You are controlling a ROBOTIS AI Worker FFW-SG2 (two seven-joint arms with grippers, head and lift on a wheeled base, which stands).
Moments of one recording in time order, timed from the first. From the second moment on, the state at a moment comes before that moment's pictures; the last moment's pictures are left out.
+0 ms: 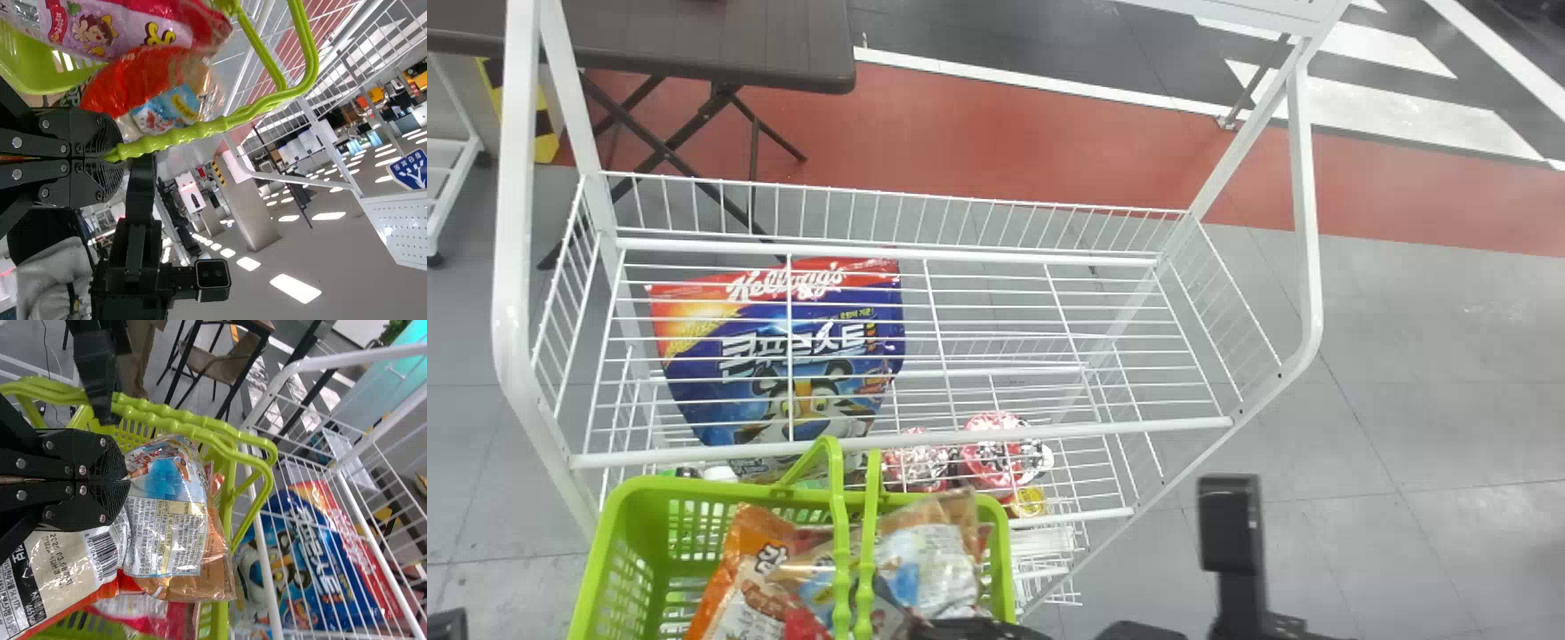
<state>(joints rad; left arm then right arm) 0.78 0.07 -0.01 -2.33 0.54 0.98 -0.86 0.76 0.00 -0.18 -2.74 -0.20 1.41 0.75</state>
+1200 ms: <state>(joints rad) 0.79 0.08 -0.04 -2.35 0.52 0.98 -0.86 0.65 -0.07 -0.05 -2.56 0.04 1.37 0.87</state>
